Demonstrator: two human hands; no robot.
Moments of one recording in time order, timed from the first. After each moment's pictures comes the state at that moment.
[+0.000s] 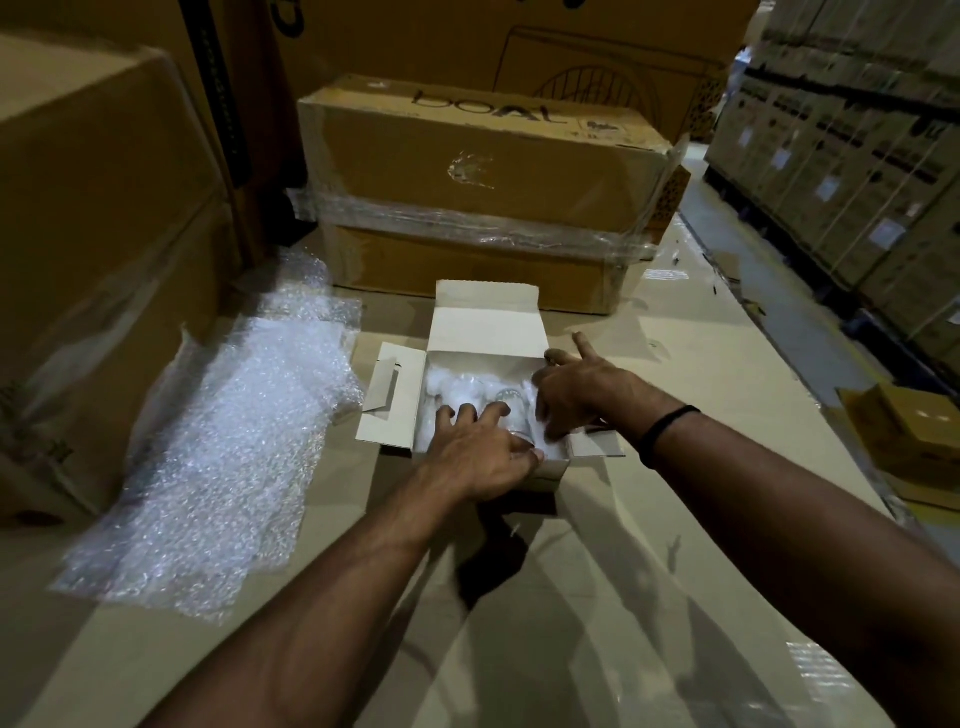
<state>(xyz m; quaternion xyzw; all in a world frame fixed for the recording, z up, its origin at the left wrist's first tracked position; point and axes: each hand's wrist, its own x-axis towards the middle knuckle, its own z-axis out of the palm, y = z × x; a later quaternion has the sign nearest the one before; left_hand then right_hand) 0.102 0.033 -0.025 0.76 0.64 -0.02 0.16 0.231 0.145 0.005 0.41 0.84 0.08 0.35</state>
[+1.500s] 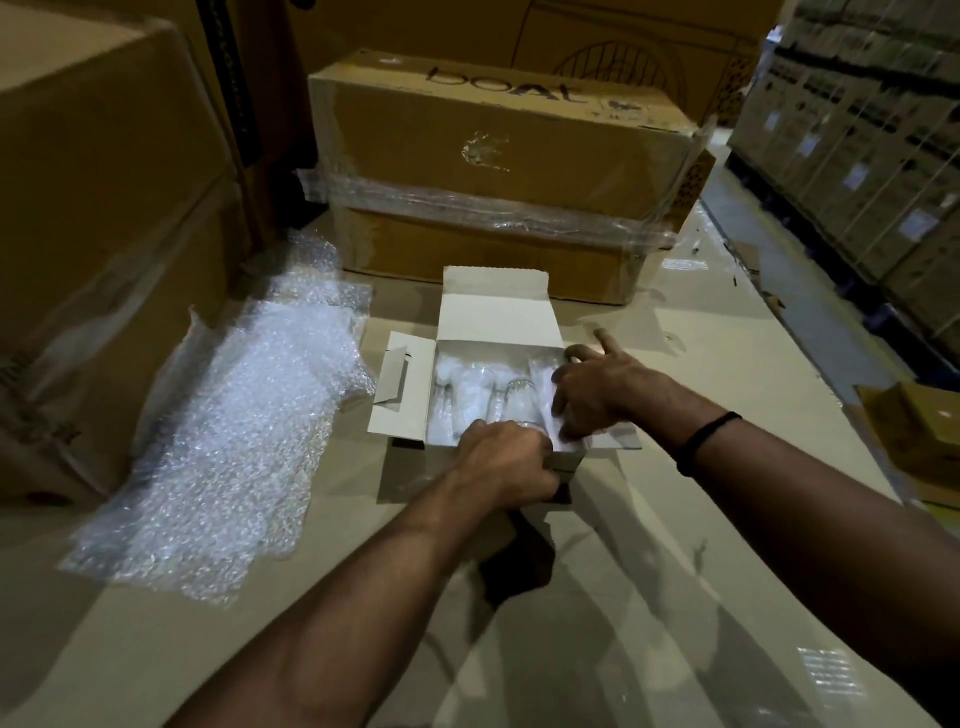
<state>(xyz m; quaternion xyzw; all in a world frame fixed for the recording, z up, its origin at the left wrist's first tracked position) 0.122 0.025 -0.014 0.75 0.63 0.03 0.20 0.244 0.141 0.004 0.40 0.84 0.09 0.34</state>
